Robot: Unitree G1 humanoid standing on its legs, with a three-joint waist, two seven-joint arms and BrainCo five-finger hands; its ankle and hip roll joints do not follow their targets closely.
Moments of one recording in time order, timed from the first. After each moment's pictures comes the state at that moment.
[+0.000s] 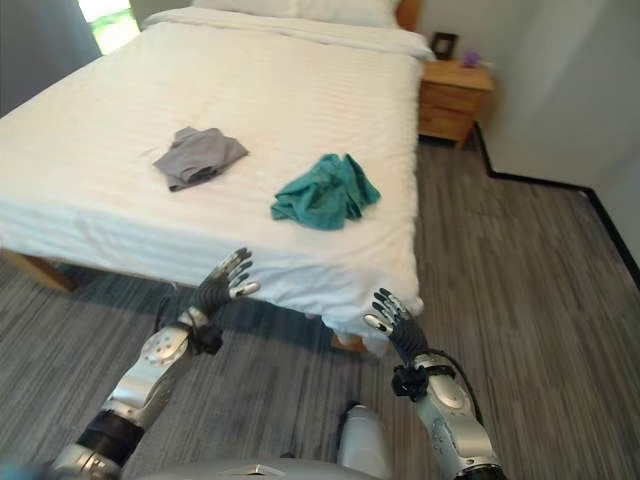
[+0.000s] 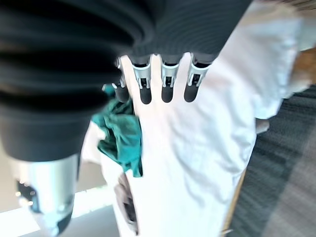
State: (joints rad) left arm -0.06 0.39 -0.30 0.26 -0.37 -0.08 -0.06; right arm 0.16 -0.38 0.10 0.17 0.49 -0.07 0.12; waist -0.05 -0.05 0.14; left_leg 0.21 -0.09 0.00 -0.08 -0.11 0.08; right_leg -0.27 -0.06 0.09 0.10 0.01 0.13
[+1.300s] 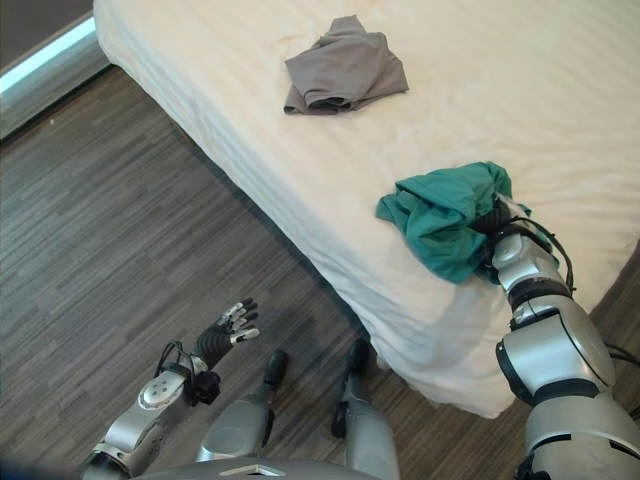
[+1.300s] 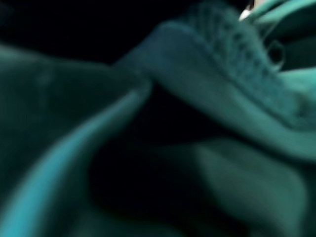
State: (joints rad) left arm 0.06 0.39 -0.41 0.22 -0.51 -0.07 -0.08; right arm -0.82 -0.72 0.48 1.19 -0.14 -0.07 -0.14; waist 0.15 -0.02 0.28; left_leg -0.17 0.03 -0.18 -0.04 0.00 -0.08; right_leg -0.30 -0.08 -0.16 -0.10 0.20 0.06
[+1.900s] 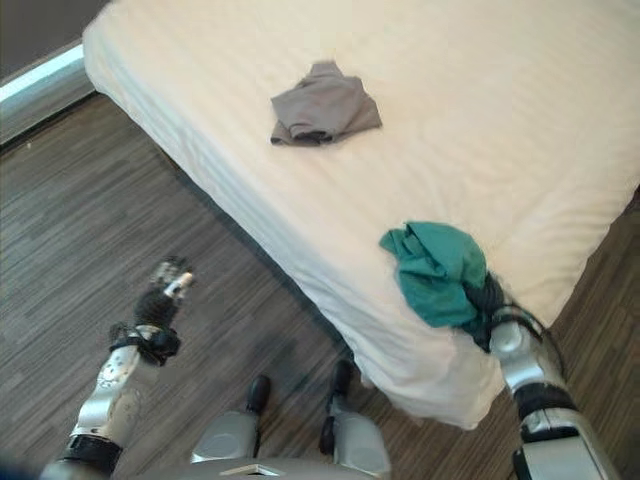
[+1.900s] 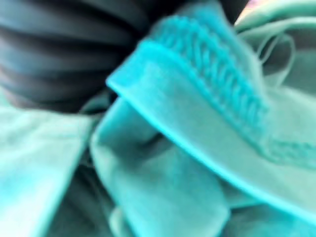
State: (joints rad) left arm 0.06 0.36 0.06 0.23 -0.69 -0.18 0.08; right arm -0.22 -0.58 0.09 0.93 -0.19 -0.14 -0.12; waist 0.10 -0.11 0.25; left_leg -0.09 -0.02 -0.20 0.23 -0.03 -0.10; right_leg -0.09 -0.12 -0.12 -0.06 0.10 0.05
